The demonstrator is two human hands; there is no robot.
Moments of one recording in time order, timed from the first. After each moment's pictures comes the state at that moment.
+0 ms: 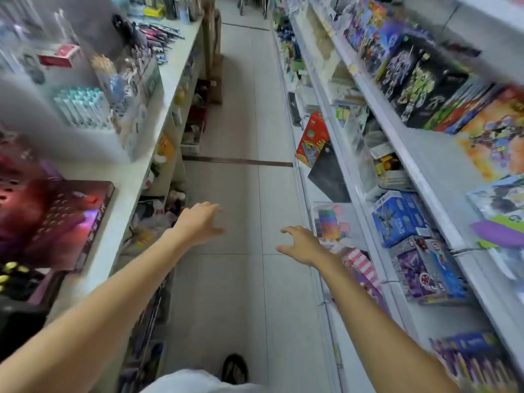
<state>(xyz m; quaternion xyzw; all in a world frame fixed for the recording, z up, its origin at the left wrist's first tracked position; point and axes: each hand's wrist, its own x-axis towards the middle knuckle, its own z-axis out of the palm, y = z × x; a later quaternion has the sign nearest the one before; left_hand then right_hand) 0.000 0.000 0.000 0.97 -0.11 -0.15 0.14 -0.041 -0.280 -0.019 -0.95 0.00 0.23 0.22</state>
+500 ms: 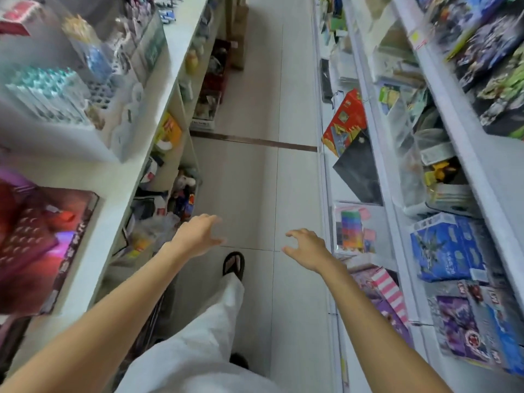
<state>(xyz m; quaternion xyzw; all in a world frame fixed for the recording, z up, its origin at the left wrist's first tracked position) 0.104 0.015 -0.080 0.96 -0.04 -0.25 0.16 0.097 -0.274 -0.079 -0.94 -0.03 0.30 0.18</state>
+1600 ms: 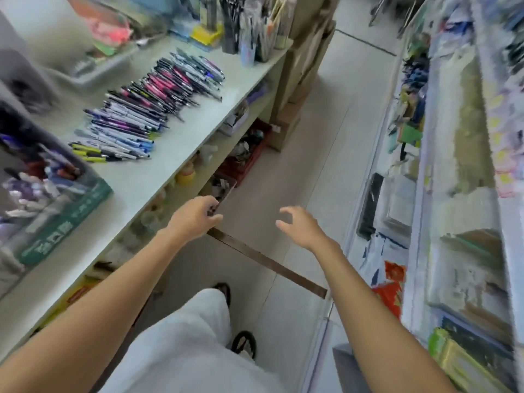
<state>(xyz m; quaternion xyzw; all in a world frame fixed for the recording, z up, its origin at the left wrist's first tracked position) 0.862 0.033 -0.044 0.94 0.18 -0.09 0.28 0.976 -0.216 -0.029 -0.92 -0.21 0.28 0.18</state>
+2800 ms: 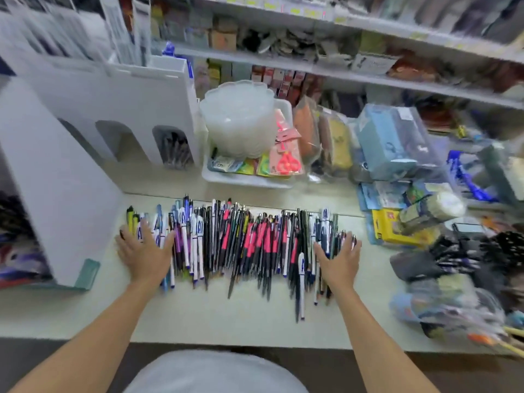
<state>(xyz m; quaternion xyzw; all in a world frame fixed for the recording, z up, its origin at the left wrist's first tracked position) 1.014 0.296 -0.119 0.45 0.86 0.13 0.20 1.426 0.301 -0.099 -0.85 -0.45 0.23 0.15</state>
